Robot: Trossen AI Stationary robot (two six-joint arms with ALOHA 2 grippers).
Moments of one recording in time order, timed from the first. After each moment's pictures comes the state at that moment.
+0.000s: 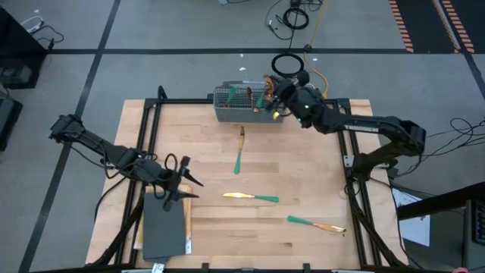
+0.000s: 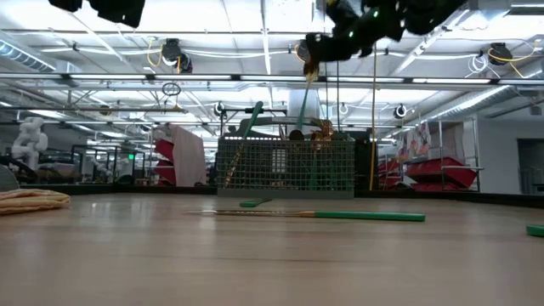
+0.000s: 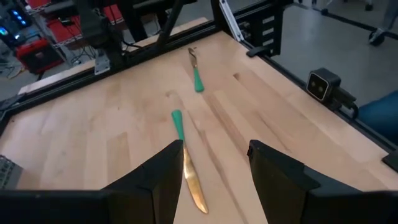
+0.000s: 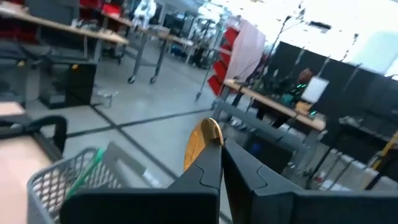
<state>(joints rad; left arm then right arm) -0.46 0.84 0.59 -0.14 -0.15 0.19 -0.38 1.42 1.00 0.44 0.59 -0.32</state>
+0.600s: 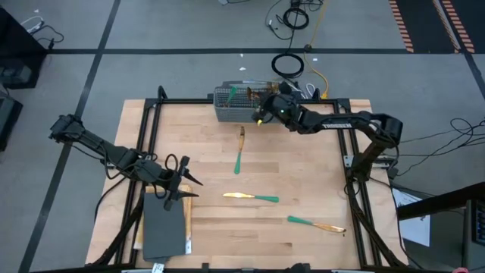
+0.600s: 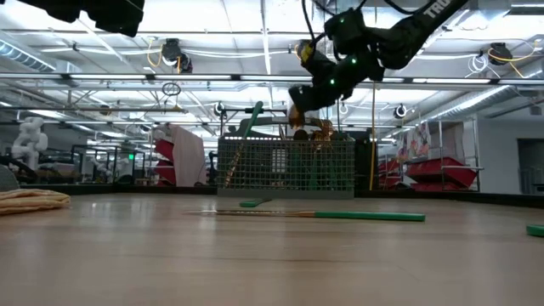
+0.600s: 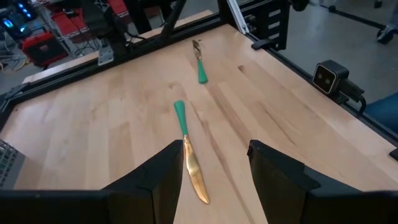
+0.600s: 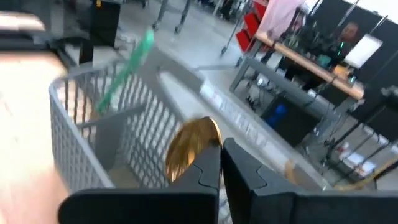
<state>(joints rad) -0.46 0.83 0.55 -0.13 -0.17 0.17 -0.41 1.66 1.00 0.42 0.51 -0.24</state>
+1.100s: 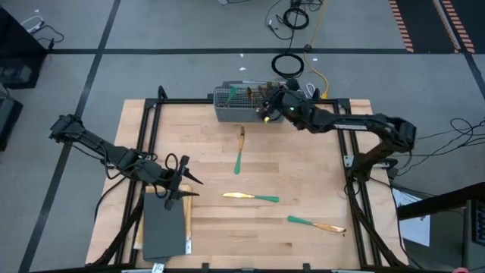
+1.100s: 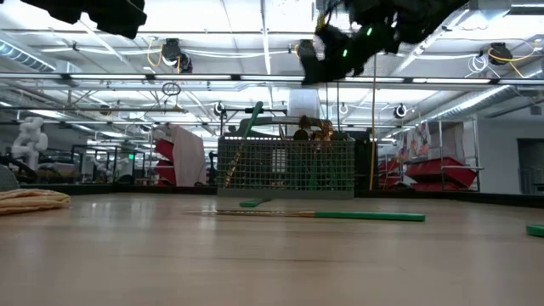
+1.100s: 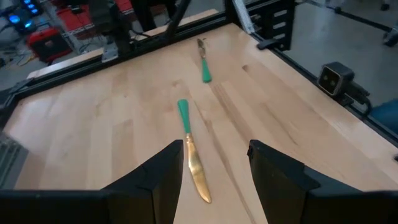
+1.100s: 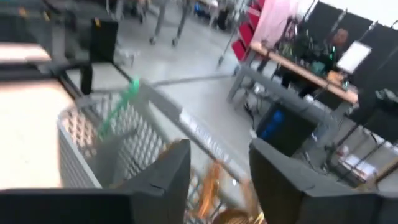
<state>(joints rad) -0.46 0.83 0.55 -0.13 -0.19 0.15 -0.39 1.50 1.00 0.33 0.52 -0.23</state>
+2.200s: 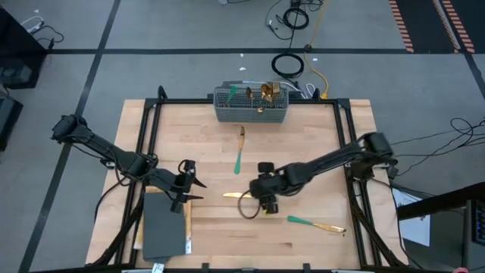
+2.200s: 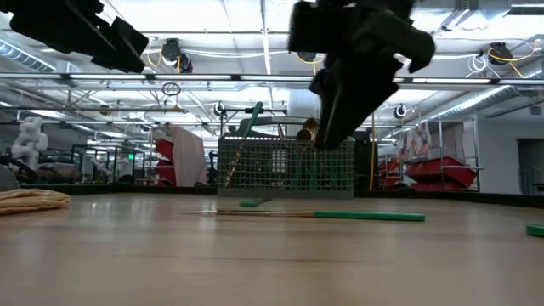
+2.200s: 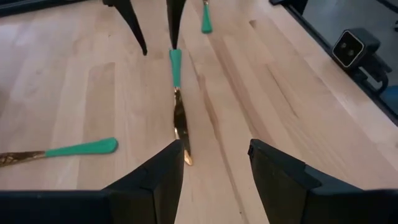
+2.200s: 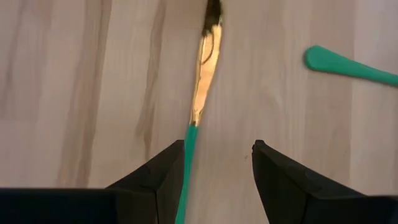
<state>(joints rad) -0.45 0.98 0.55 -0.16 -0.19 -0.05 0.26 1.82 1.29 -0.61 0.15 0.15</state>
